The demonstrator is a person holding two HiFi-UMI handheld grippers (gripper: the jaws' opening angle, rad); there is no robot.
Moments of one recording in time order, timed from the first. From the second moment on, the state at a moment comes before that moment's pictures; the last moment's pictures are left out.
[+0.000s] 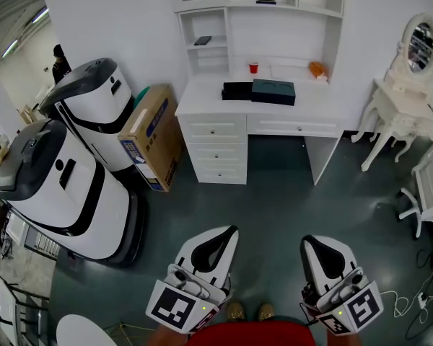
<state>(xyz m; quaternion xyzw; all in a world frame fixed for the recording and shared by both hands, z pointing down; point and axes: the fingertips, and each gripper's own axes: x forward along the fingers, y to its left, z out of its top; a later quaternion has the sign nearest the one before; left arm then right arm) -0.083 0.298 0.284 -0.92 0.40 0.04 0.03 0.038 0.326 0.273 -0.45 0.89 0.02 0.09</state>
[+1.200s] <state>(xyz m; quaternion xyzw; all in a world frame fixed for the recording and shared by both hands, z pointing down) -0.142 0.189 0.283 -0.90 0.43 0.06 0.06 -0.003 0.217 0.276 -0.45 0.89 0.04 0.09</state>
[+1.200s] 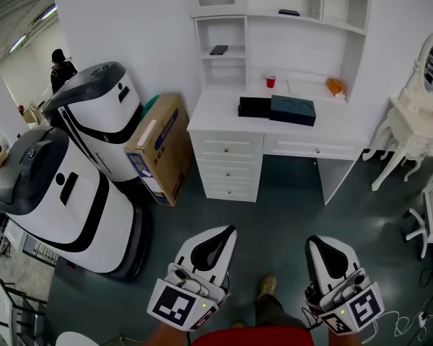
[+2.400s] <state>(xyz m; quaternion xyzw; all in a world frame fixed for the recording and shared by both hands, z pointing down) -0.065 -0.095 0.277 -0.87 0.48 0.04 0.06 0.093 -0.079 0.270 -0.40 0.91 0.04 0.09</state>
